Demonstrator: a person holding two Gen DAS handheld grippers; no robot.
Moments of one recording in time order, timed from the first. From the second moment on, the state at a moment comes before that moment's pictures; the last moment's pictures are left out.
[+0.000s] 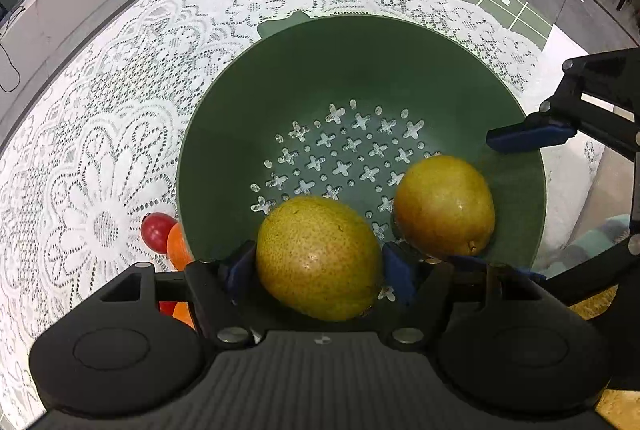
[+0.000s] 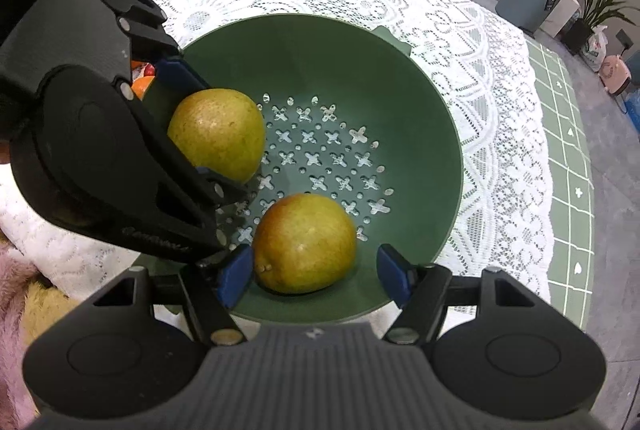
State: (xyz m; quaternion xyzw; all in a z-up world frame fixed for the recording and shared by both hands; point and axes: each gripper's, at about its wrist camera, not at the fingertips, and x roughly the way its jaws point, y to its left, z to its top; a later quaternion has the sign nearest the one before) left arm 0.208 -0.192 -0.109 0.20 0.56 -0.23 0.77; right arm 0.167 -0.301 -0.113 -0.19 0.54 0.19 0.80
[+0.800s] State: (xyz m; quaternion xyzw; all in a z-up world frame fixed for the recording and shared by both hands) left arm 0.185 -0.155 -0.051 0.09 0.49 -0.20 0.85; right arm 0.155 -0.315 -0.077 -0.12 0.50 0.18 0.84
